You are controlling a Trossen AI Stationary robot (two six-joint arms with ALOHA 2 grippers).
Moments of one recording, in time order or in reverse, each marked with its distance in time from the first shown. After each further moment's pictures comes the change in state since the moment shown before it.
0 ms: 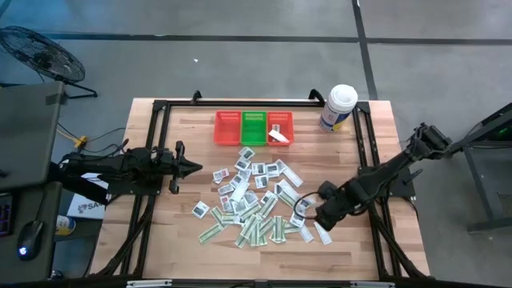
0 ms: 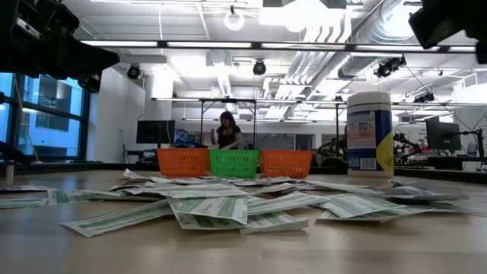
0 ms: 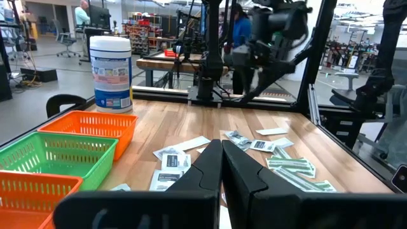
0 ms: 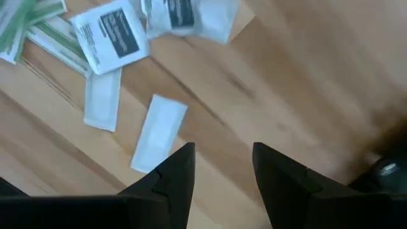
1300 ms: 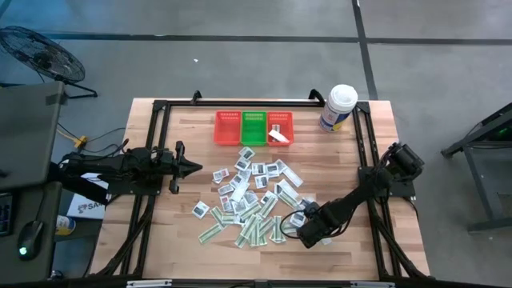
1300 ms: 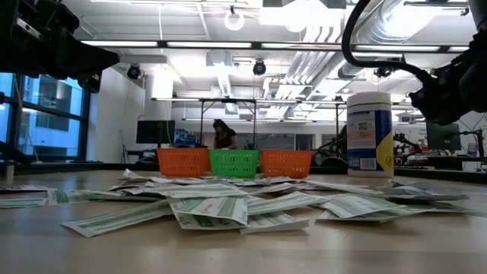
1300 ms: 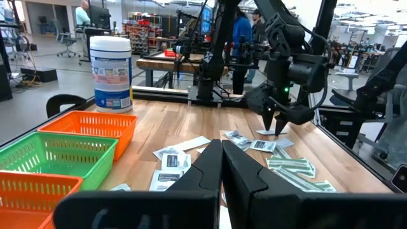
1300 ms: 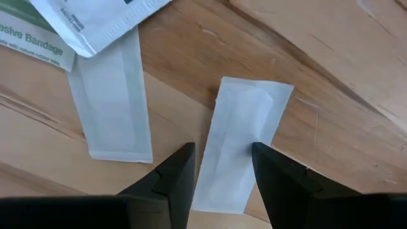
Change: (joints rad) left arm 0.000 0.000 0.000 0.000 0.000 0.000; right arm 0.037 0.398 0.006 0.333 -0.140 0.210
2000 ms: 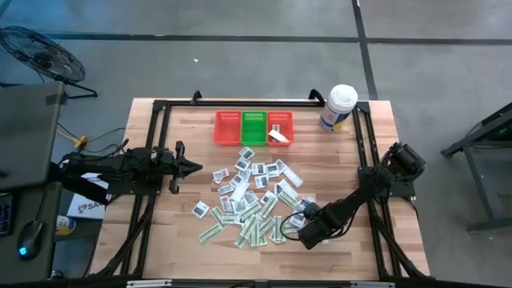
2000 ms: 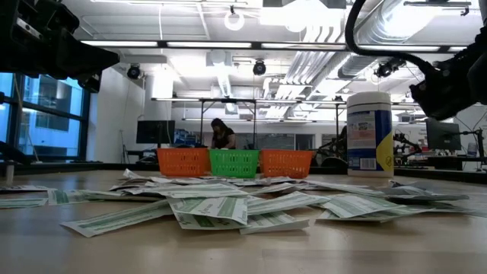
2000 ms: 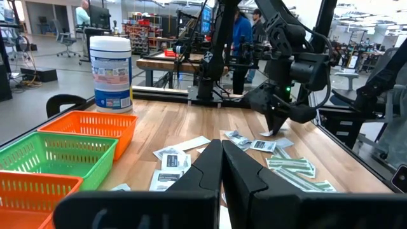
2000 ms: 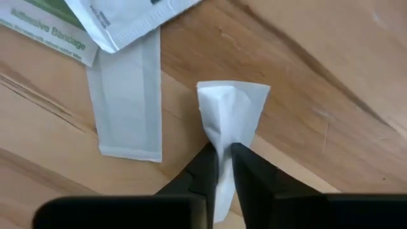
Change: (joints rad) left arm 0.000 0.000 0.000 0.000 0.000 0.000; right arm 0.001 -0.022 -0.008 0.002 0.082 -0.053
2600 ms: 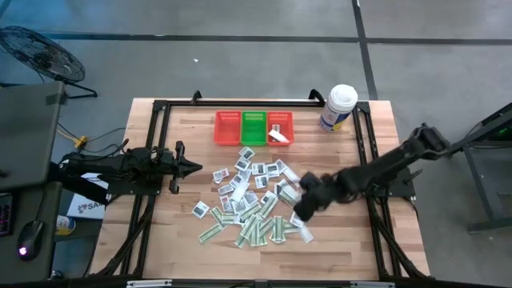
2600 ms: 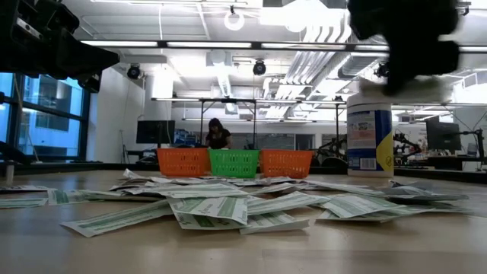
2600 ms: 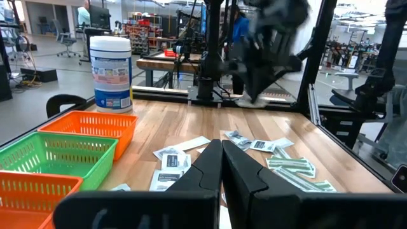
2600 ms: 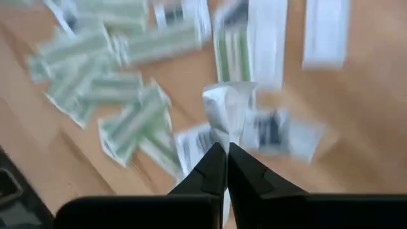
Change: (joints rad) left arm 0.000 0.000 0.000 0.000 0.000 0.000; right arm -0.206 -0.365 0.000 -0.003 0.272 -0.383
